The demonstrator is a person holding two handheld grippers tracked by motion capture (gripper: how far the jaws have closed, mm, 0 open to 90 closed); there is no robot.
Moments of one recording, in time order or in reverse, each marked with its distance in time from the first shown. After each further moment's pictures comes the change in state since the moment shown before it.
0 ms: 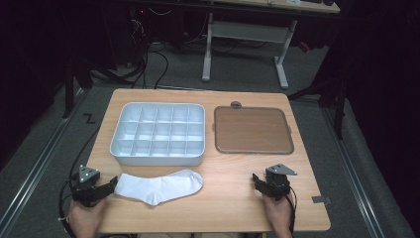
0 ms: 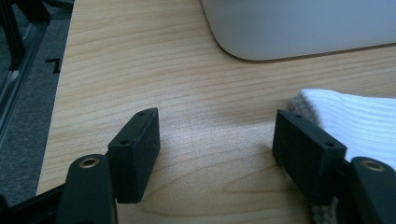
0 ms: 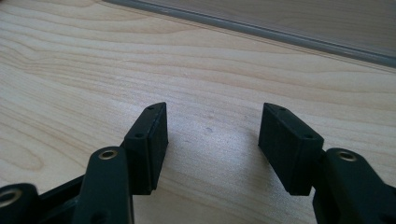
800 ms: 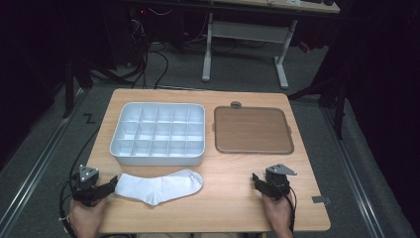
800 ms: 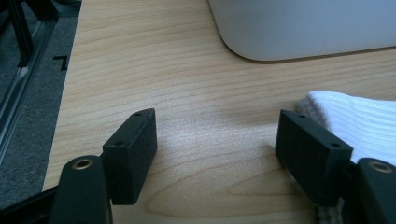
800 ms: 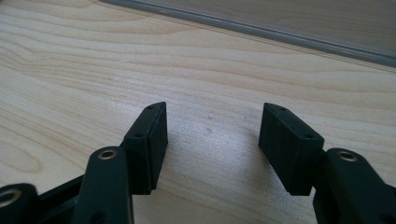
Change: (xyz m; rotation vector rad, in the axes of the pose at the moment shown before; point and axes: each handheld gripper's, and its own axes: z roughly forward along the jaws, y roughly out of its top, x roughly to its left) left arm -0.001 0.000 0.002 -0.008 0.031 0.002; right arm 0.001 0.000 0.000 -0.001 -0.008 0.004
